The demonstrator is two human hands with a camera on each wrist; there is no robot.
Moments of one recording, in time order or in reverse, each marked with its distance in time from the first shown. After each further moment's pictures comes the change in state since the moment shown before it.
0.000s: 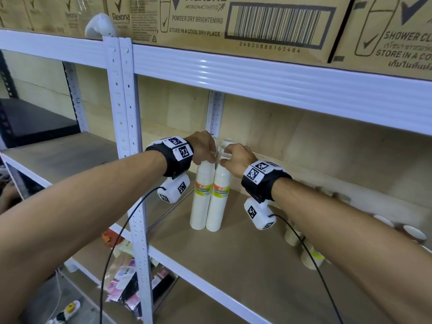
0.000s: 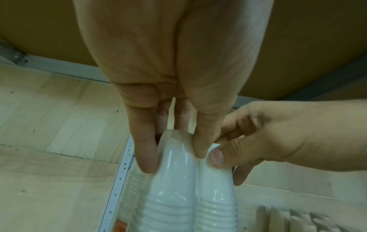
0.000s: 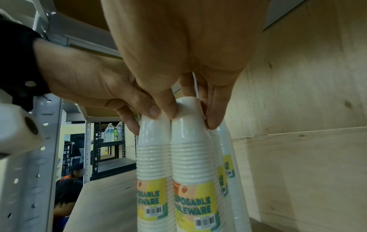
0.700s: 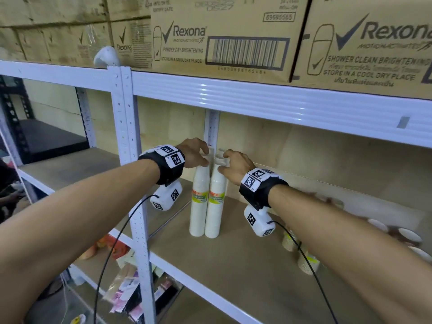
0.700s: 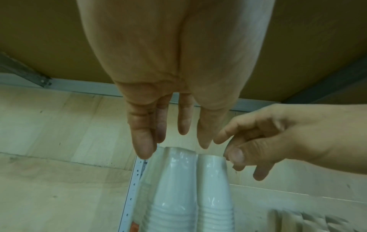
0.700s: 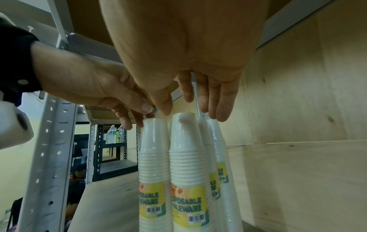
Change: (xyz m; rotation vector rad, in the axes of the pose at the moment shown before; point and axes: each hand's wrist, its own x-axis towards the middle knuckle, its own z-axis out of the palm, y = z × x) left_hand -0.017 0.004 -0.011 0.085 0.115 -0.023; right_hand -0.021 0.007 -0.019 -0.012 0.045 -0.055
